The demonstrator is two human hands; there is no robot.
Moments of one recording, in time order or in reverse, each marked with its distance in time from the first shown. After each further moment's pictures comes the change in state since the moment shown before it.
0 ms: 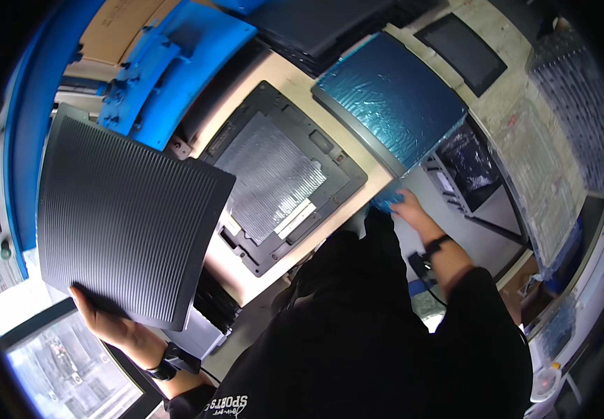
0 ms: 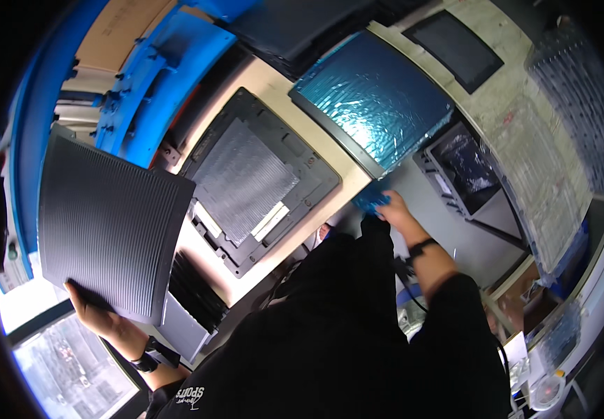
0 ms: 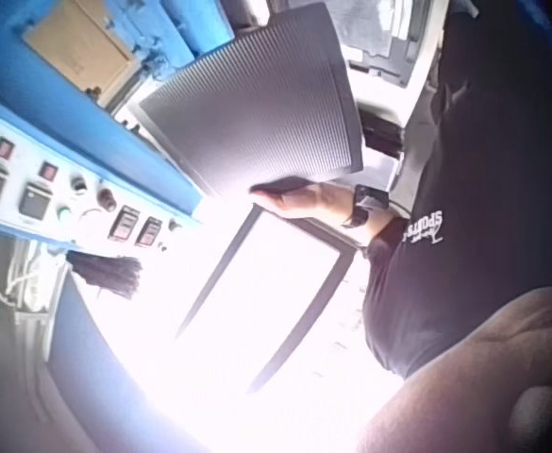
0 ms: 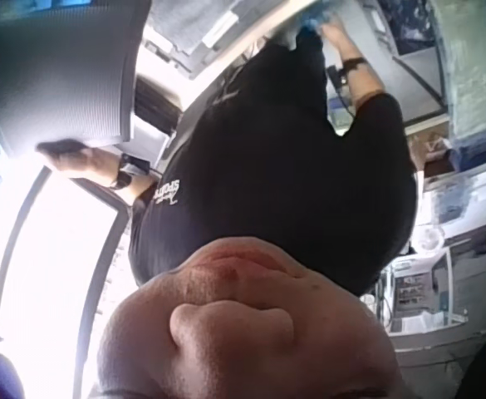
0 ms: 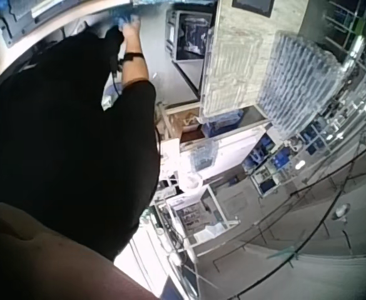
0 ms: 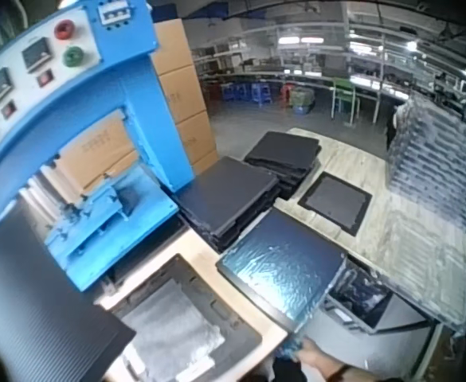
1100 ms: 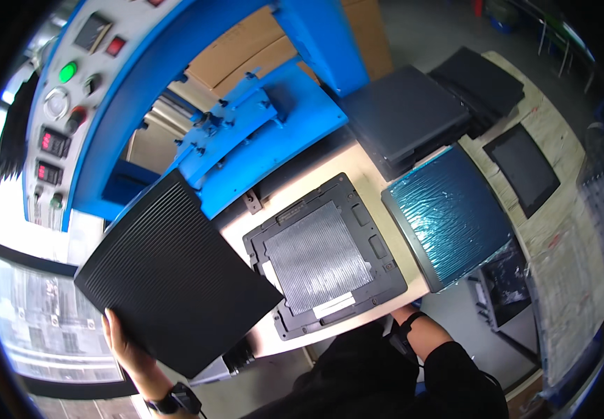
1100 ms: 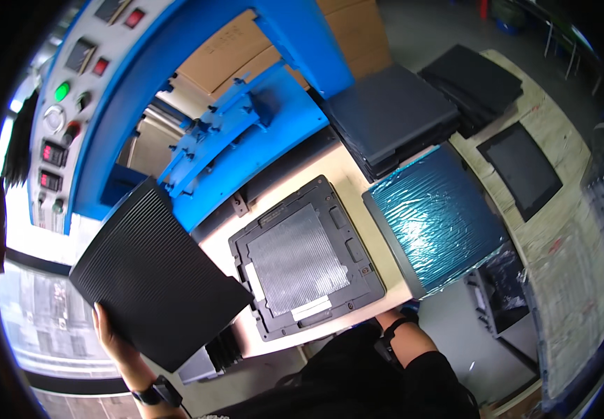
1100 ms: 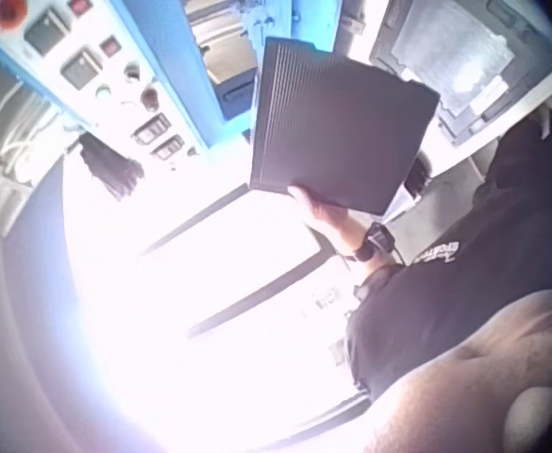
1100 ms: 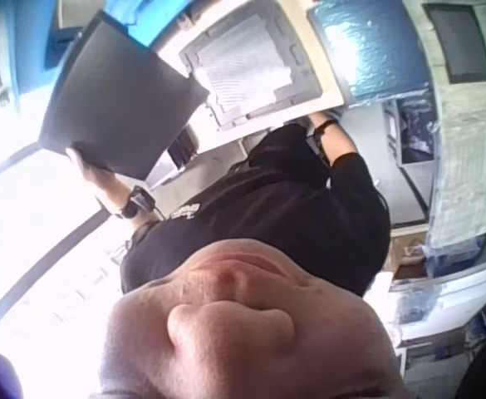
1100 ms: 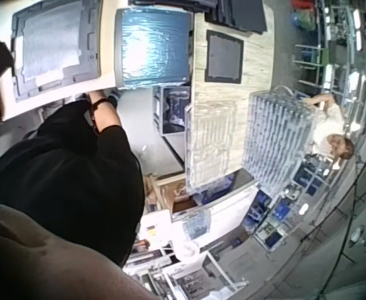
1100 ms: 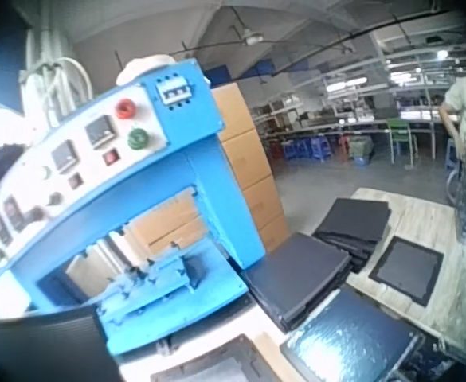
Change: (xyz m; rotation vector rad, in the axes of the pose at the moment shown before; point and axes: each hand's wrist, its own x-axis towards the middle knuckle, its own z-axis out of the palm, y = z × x) left_hand -0.032 0.025 -0.042 0.271 -0.031 0.210; right_hand 0.060 -0.045 0.105 -0.498 -0.105 -1.052
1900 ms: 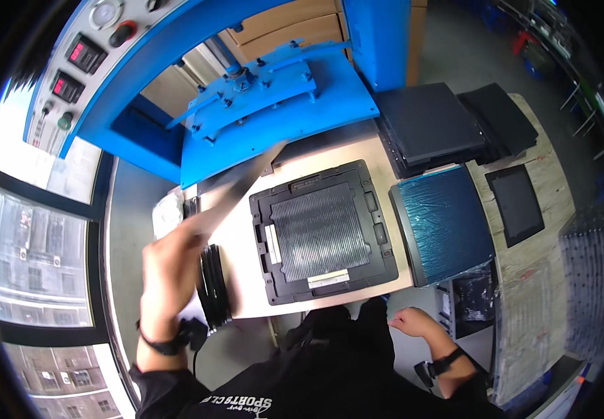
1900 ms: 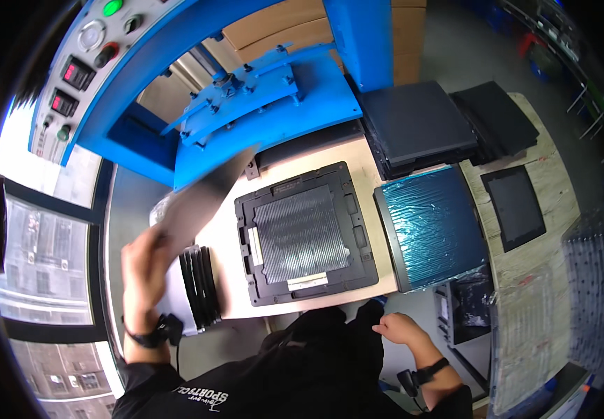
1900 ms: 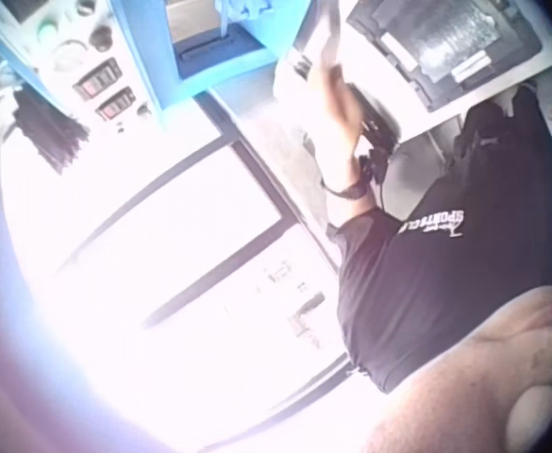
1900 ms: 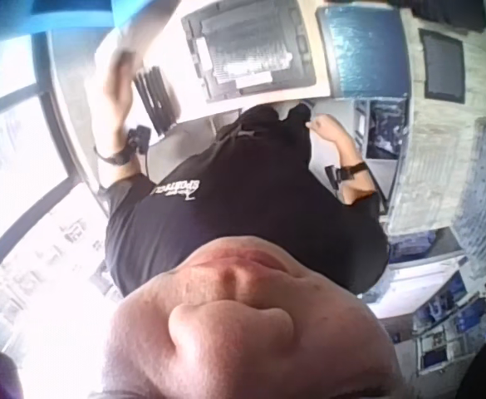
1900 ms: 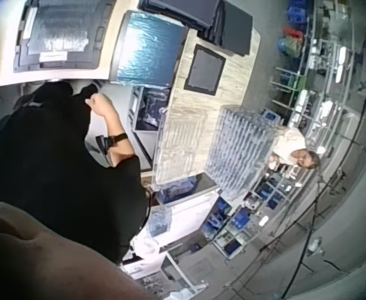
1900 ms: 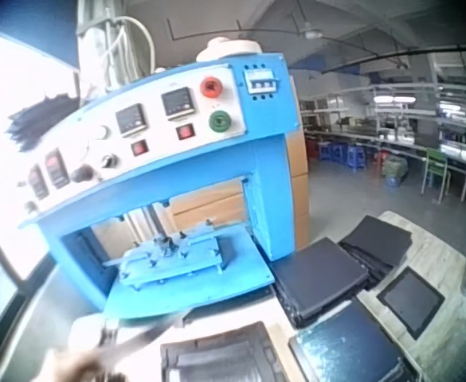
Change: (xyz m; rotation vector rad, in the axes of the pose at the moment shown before) left_hand -0.023 0.035 0.099 0.768 -0.790 0.523; right_hand -0.040 -0.097 -0.159 -0.225 -0.913 0.355
